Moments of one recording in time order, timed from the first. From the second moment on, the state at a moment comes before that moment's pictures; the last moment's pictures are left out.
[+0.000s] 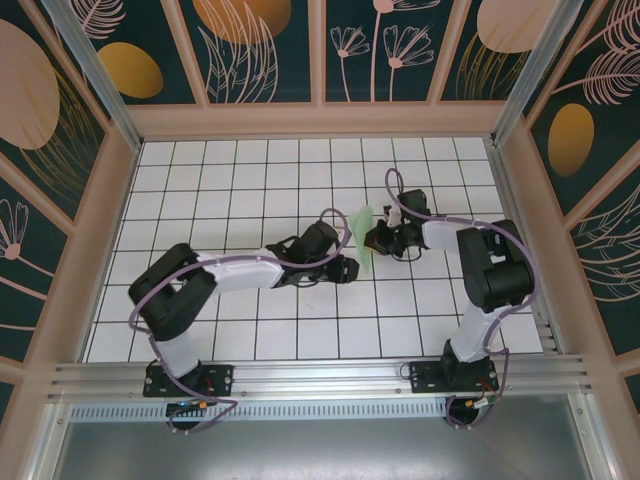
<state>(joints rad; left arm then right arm) -0.89 1.75 0.98 -0.01 0.20 -0.63 0.27 1.76 0.90 -0.19 -0.60 0.61</state>
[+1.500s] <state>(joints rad) -0.89 1.18 0.63 -0.04 -0.48 -0.71 0.67 1.99 1.37 -0.80 0.37 0.56</state>
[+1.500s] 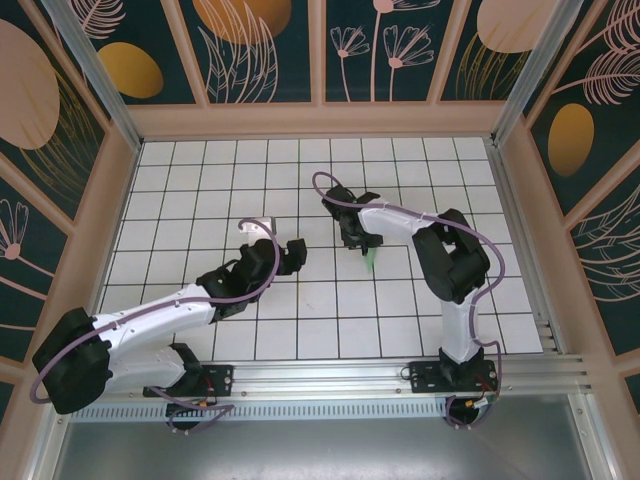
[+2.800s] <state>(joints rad) -0.89 1.18 0.63 -0.04 -0.48 -0.71 0.53 1.83 1.22 -0.69 0.00 0.52</state>
